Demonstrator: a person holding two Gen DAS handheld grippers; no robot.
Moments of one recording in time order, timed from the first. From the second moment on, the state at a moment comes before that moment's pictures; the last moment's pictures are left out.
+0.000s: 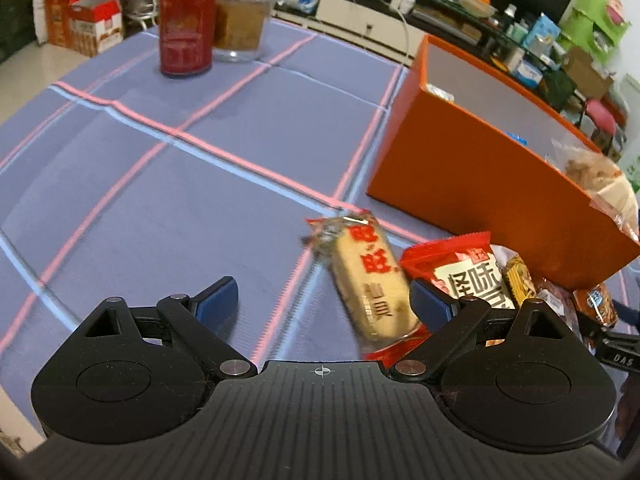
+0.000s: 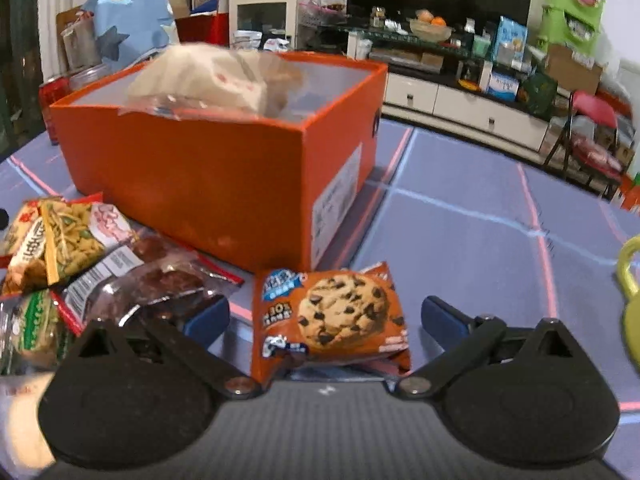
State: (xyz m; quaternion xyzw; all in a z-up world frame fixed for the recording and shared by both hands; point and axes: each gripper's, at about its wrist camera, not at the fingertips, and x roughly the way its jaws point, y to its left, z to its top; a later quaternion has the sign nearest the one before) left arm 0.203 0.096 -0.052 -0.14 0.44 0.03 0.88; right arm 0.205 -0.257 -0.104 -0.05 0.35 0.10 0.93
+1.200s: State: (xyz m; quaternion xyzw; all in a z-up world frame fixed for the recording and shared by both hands) left arm 0.210 0.062 -0.063 -0.01 0.42 0.04 0.91; right arm 0.206 -0.258 -0.109 -0.02 0.34 0.08 0.94
